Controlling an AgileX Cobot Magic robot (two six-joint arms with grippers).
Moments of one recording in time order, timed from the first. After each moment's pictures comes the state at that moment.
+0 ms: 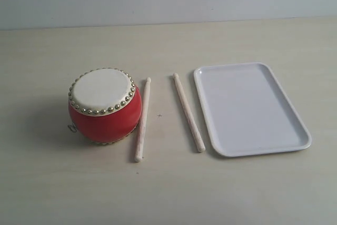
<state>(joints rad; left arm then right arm) 0.04 0.01 0.00 -0.51 0.02 -0.27 0.09 0.01 0.00 0.00 0.21 0.13</state>
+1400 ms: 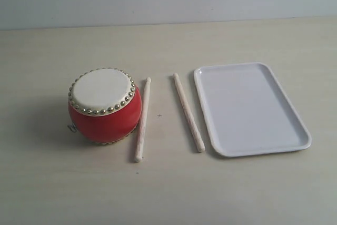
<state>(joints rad) -0.01 0.93 -1.06 -0.42 0.95 0.31 0.09 0.01 0.00 0.00 0.21 0.13</state>
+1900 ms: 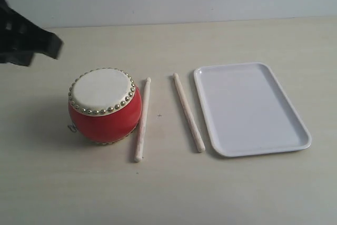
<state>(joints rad) -0.69 1.27 -1.12 0.29 1.08 -0.43 0.09 0.01 0.00 0.00 0.21 0.13</state>
